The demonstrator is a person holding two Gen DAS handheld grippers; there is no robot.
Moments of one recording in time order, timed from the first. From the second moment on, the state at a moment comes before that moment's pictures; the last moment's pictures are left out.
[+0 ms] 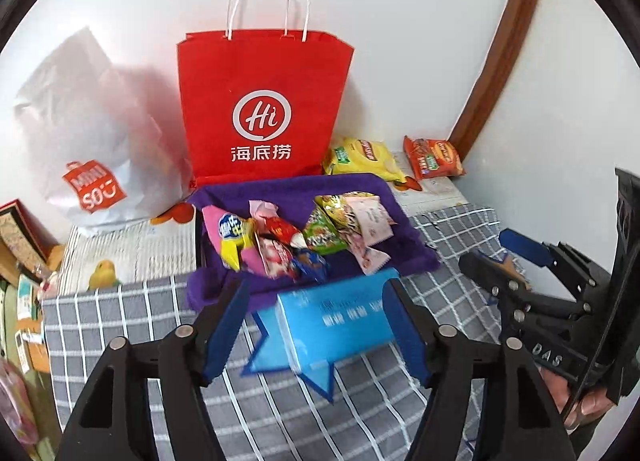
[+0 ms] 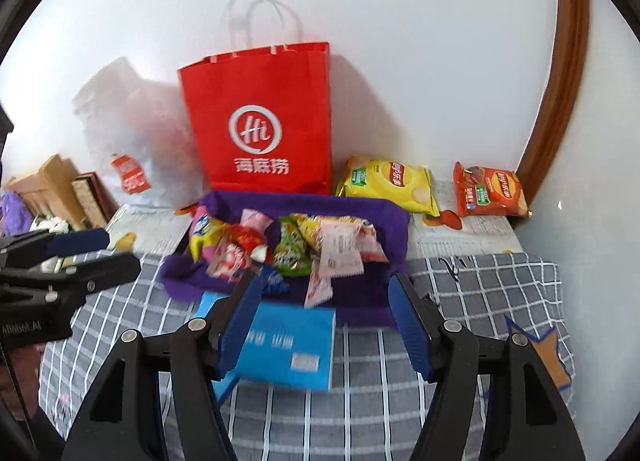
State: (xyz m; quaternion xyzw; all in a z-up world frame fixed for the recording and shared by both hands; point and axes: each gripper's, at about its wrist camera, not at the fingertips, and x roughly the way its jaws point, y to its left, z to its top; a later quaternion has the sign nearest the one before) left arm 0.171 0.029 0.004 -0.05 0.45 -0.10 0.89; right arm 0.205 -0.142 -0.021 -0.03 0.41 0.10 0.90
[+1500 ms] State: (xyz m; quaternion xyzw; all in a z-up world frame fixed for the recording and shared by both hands) left arm -0.021 -0.007 0.029 -0.02 0.37 -0.05 0.93; right arm -0.018 -0.202 0.023 0.00 0.35 0.05 0.93
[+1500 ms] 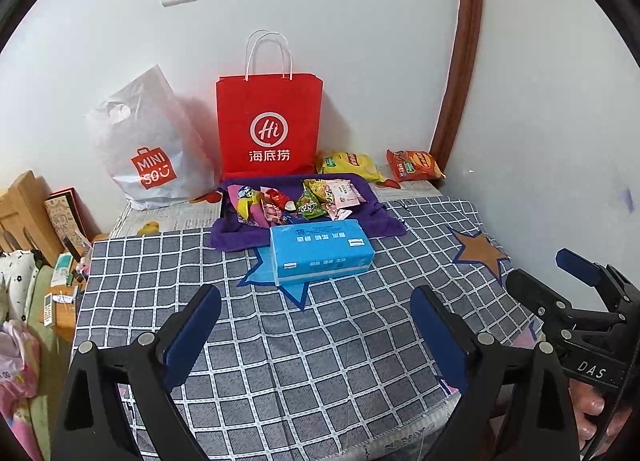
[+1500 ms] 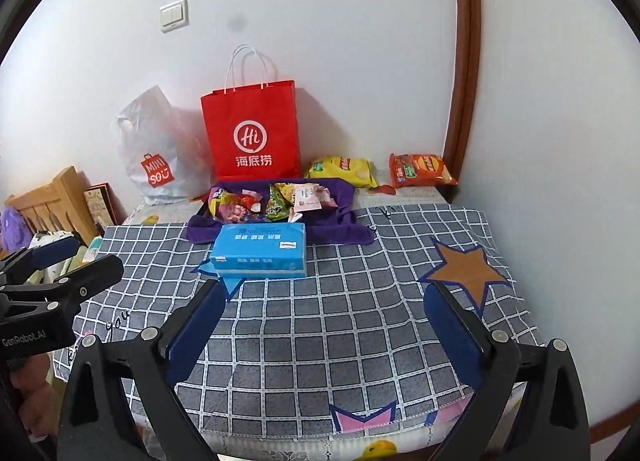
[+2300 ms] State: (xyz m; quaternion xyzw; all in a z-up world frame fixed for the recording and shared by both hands) left arm -0.025 -0.009 0.031 -0.02 0.37 -0.05 0.93; right arm -0.024 -0.202 0.027 0.00 0.35 0.04 0.94
